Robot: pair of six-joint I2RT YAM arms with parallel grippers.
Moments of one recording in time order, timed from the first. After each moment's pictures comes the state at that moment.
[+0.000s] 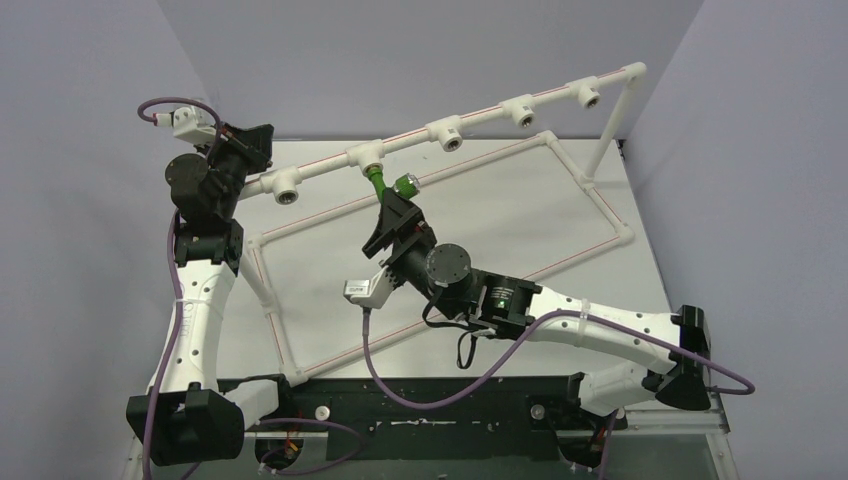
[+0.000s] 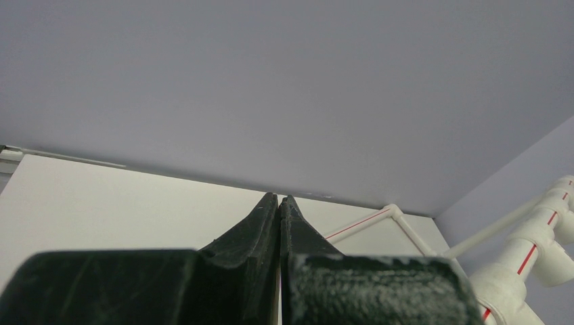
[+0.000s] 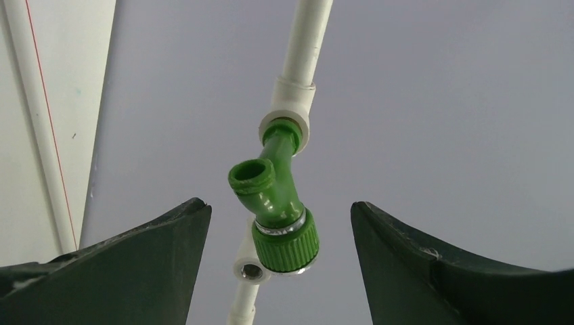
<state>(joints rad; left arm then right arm) 0.07 1.17 1.10 0.16 0.21 -0.53 1.25 1.33 1.22 0.02 0.49 -1.70</state>
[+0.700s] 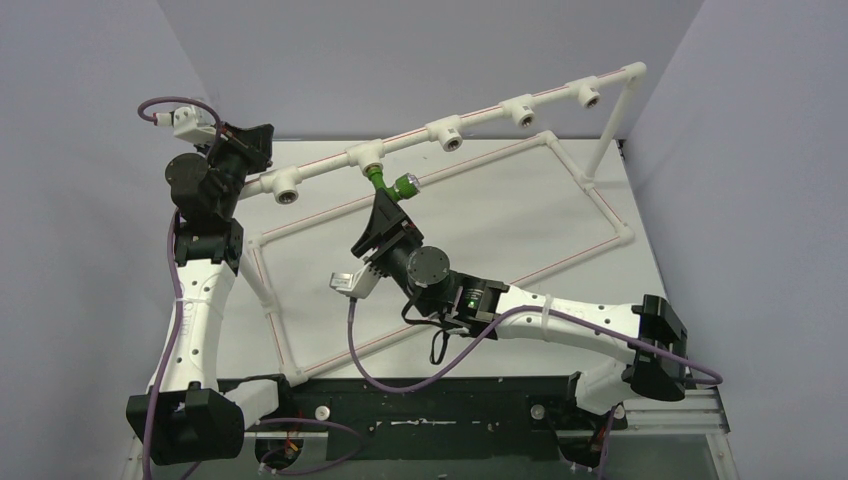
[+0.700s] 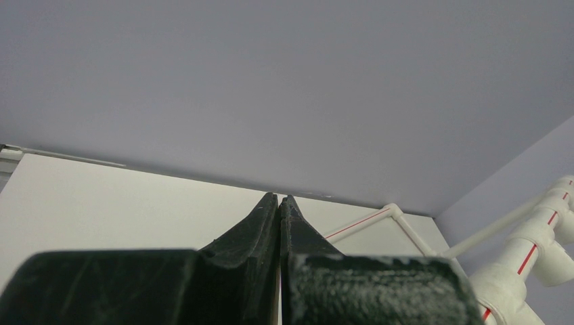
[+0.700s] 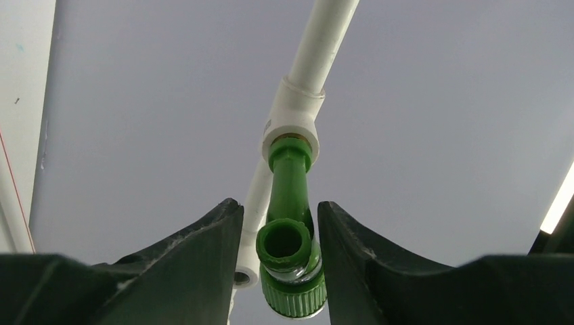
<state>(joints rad) 0.07 1.17 1.10 0.16 0.21 -0.54 1.24 1.47 1.19 0.28 0.61 -1.89</state>
